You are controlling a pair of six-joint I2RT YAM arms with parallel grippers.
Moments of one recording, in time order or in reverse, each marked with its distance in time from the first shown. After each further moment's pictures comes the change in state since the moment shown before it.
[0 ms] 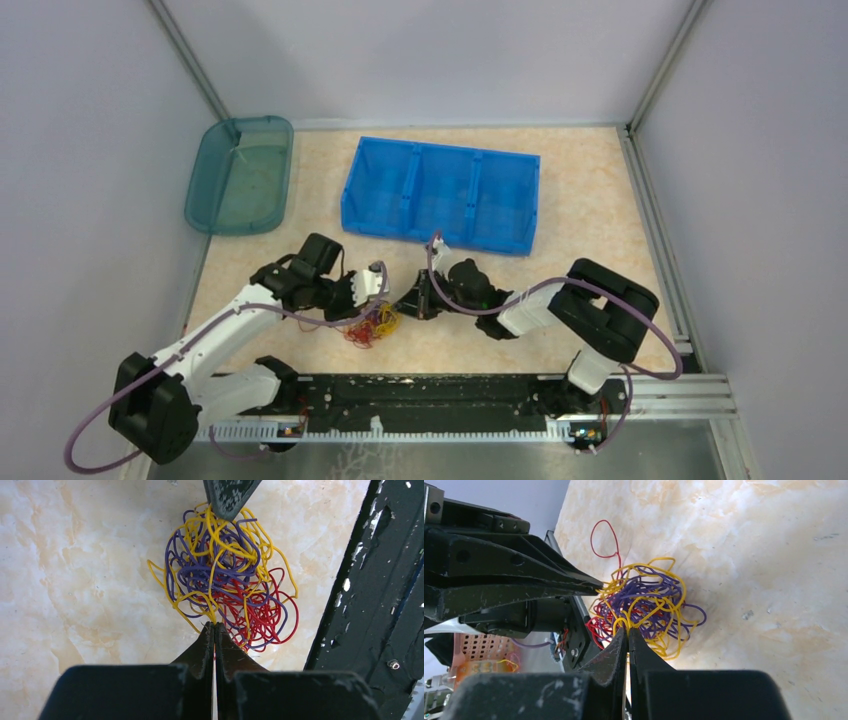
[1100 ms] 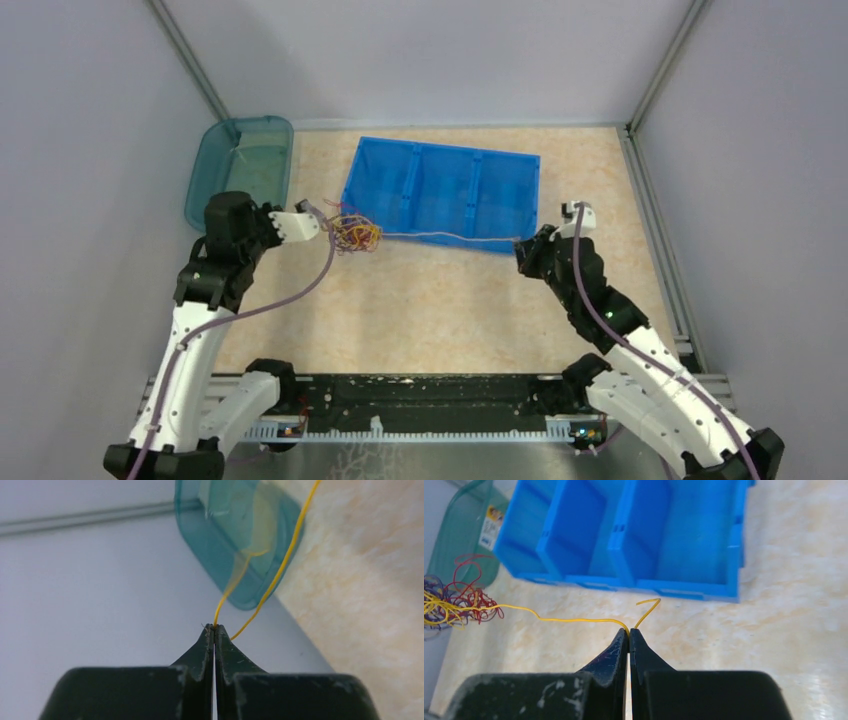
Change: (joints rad) left arm 0.343 -0.200 0.340 0.030 -0.679 0.512; right arm -0.395 -0.986 0.086 -1.108 0.495 -0.257
